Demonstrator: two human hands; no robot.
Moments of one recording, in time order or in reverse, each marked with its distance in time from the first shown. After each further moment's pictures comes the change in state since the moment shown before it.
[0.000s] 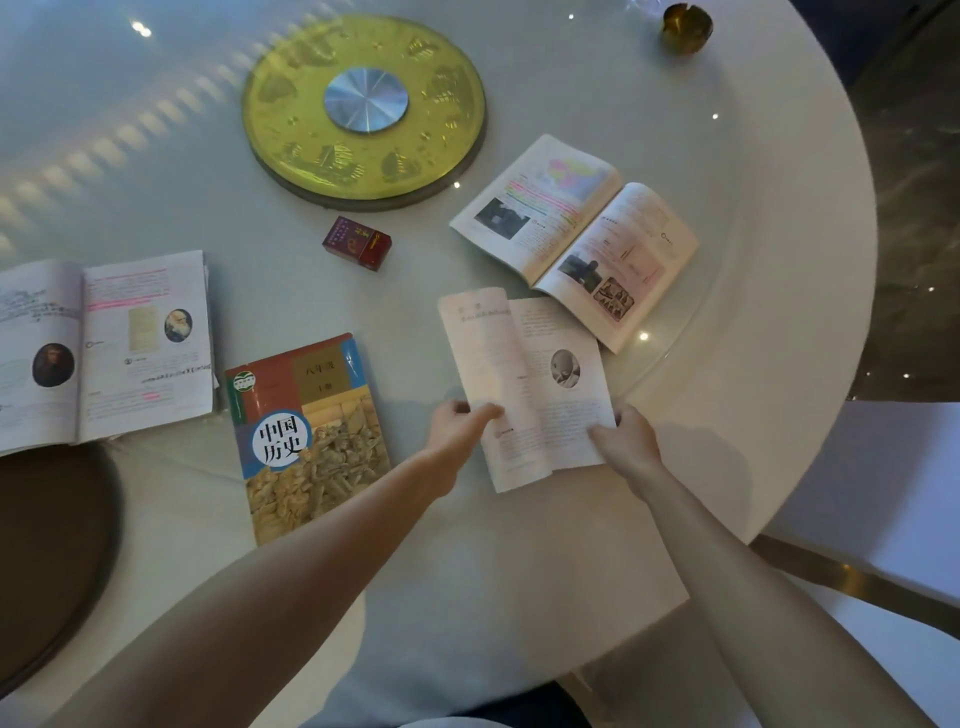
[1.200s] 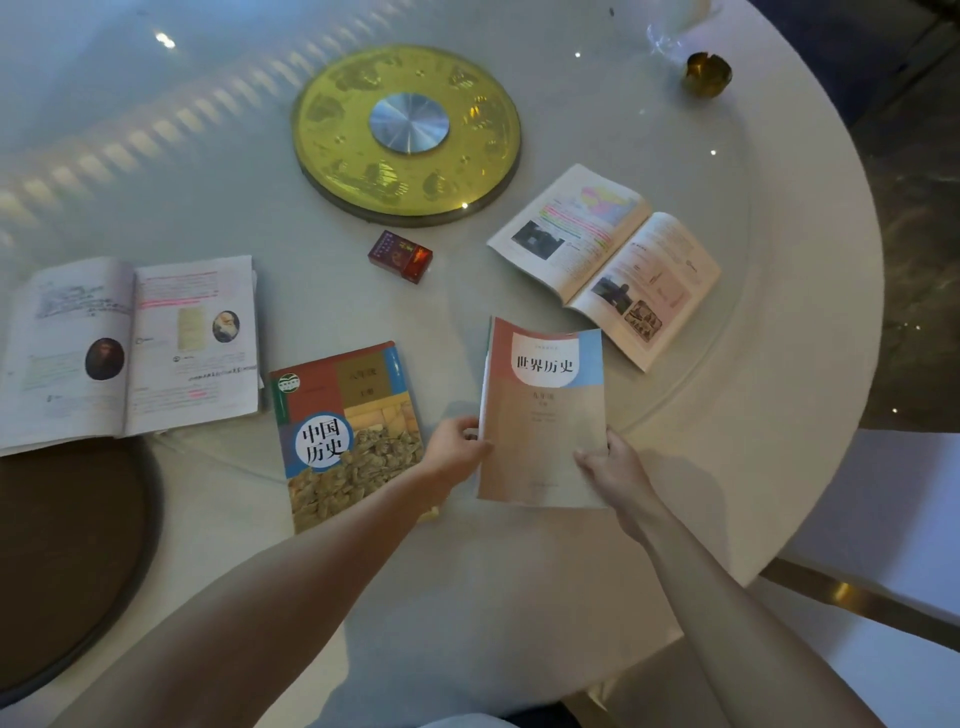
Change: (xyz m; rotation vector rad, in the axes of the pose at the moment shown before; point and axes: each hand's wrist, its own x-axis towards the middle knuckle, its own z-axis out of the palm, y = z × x) left_hand -0.010 -0.015 -0.062 0.236 -0.096 0.150; right_hand -0.045 -0.009 0.051 0.317 -0.115 -0.096
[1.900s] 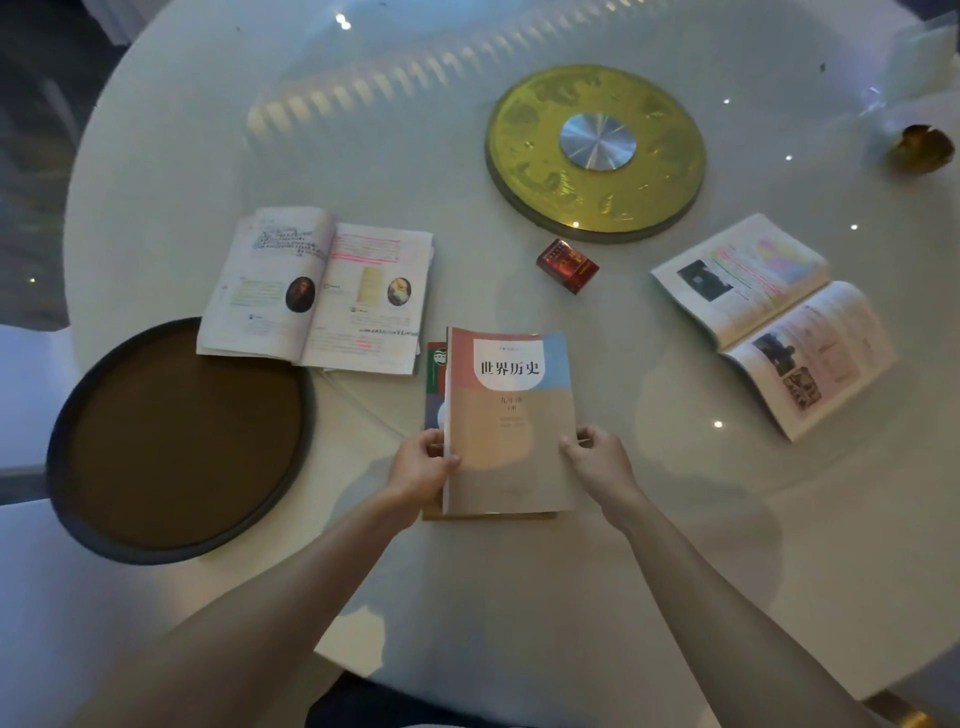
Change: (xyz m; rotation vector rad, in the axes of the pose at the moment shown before) left_hand -0.045 -0.131 -0.147 -0.339 0.337 -0.108; right_hand -0.003 -0.046 0.181 -0.353 -0.142 -0.104
